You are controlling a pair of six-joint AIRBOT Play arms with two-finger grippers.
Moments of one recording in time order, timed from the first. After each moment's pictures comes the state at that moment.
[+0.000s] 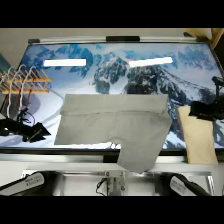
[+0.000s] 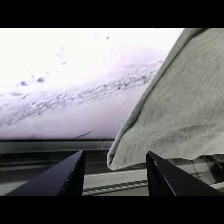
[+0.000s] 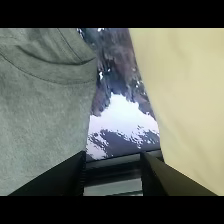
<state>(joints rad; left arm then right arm) 0.53 -1.27 0.73 1.11 -1.35 -1.23 -0.36 -1.18 1.20 -1.47 1.49 1.46</state>
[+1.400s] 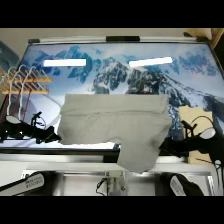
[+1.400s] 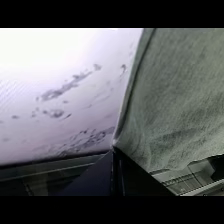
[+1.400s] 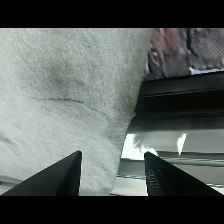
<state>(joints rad) 0.39 -1.28 0.61 1.00 -1.24 -1.19 -0.39 -0.92 0.43 -1.17 1.32 1.35</state>
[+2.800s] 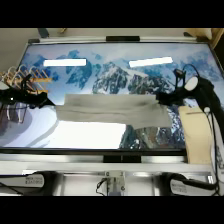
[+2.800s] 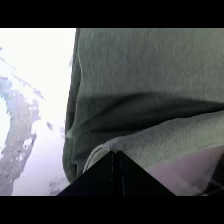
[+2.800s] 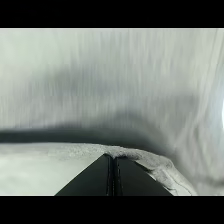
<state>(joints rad) 0.30 -1.53 1.27 0.93 -1.29 -1.23 -0.03 -1.45 1.26 -1.32 1.10 1.57</state>
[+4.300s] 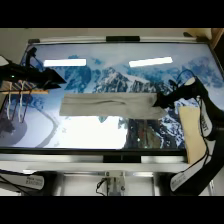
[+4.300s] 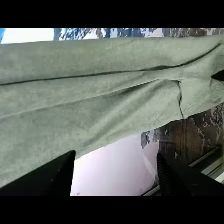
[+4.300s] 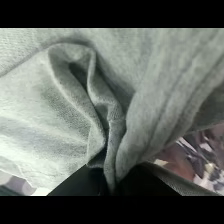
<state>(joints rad) 0.13 -1.61 1.64 0.78 -1.44 -1.33 -0.20 -1.94 1.55 -1.04 1.38 1.41</state>
